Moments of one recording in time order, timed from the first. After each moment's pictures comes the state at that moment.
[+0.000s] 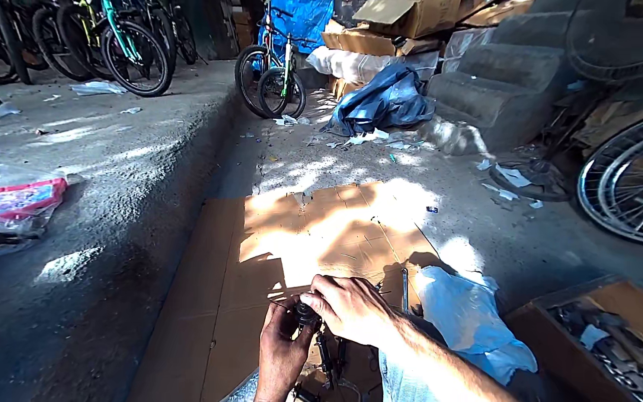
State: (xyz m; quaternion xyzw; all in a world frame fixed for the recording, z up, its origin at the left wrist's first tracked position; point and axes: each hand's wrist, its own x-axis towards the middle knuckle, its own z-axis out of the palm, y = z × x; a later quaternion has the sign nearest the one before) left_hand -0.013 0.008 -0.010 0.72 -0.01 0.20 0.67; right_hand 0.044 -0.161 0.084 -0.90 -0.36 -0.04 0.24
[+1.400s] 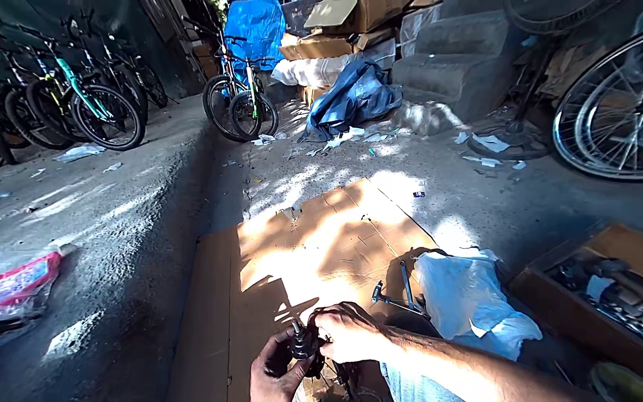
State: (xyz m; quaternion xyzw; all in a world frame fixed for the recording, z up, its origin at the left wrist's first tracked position) left_hand -0.026 0.025 0.006 0.67 -0.11 0.10 0.73; right_hand 0.045 -0.183 0.042 -0.86 -0.40 0.05 0.31
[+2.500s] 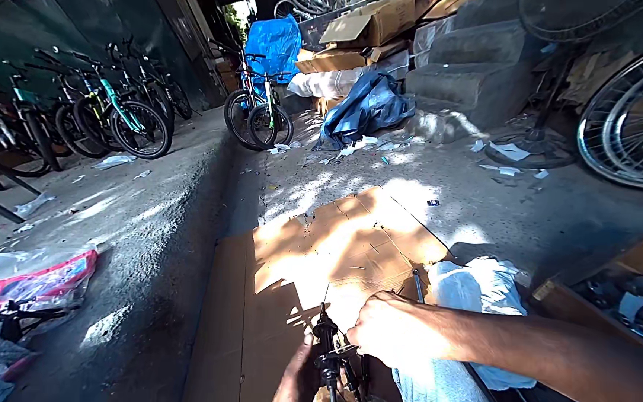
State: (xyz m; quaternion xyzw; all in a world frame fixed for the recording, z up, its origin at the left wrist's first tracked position) left_hand -0.026 0.016 0.002 0.55 -0.04 -0.19 0.81; right_hand 0.030 -0.240 0.137 -0.82 -0.56 0.03 0.07
